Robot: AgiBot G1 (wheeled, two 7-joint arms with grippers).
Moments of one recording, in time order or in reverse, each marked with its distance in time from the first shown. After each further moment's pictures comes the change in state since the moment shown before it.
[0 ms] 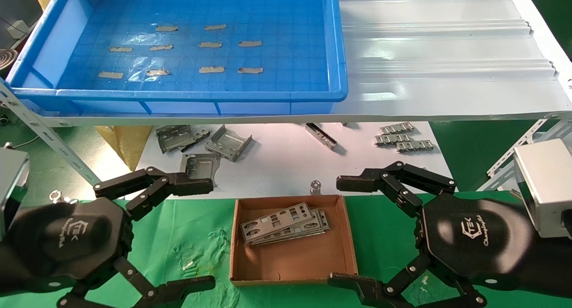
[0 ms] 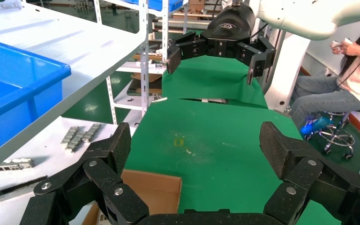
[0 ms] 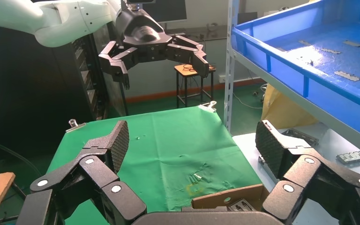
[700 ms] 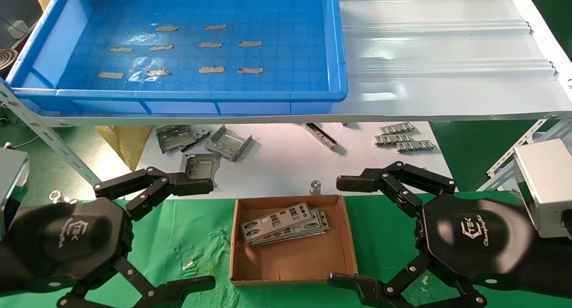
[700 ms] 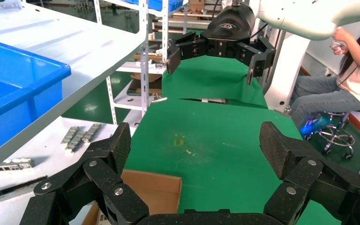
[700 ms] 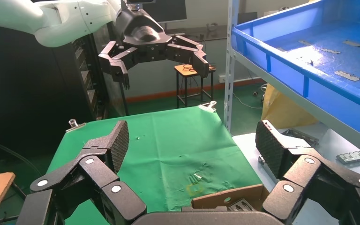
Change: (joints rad) left arm 0.000 0.000 0.000 0.000 0.000 0.000 0.000; right arm 0.000 0.000 0.000 0.000 0.000 0.000 0.000
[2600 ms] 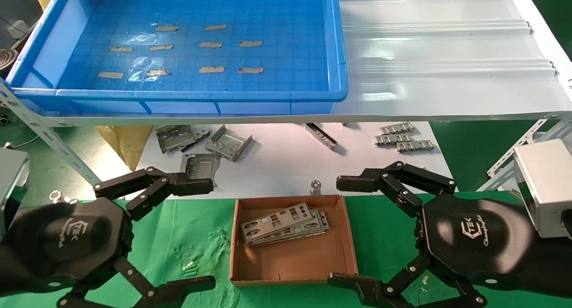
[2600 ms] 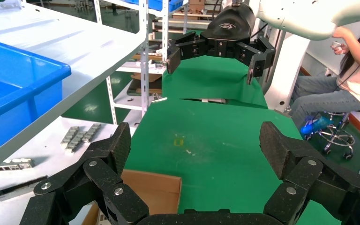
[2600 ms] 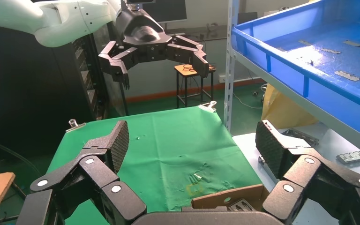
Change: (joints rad) left arm 0.000 0.000 0.000 0.000 0.000 0.000 0.000; right arm 0.000 0.000 0.000 0.000 0.000 0.000 0.000
